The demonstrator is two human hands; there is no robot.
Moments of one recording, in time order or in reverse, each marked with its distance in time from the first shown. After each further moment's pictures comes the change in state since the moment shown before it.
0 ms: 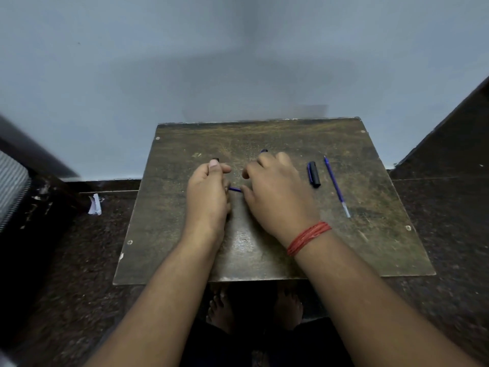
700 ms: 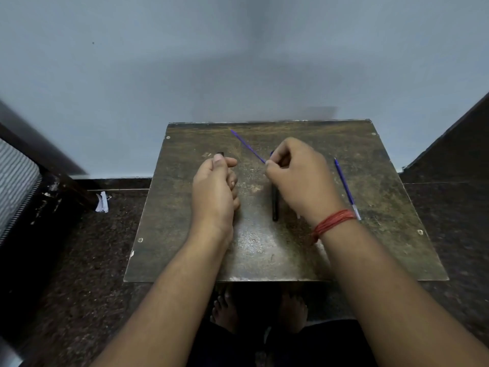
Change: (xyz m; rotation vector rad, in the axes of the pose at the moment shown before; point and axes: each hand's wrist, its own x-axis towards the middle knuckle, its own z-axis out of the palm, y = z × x) left_hand -0.006 0.011 -0.002 -0.141 -0.021 0.033; right_hand 0.018 0.016 -0.017 0.570 0.024 0.365
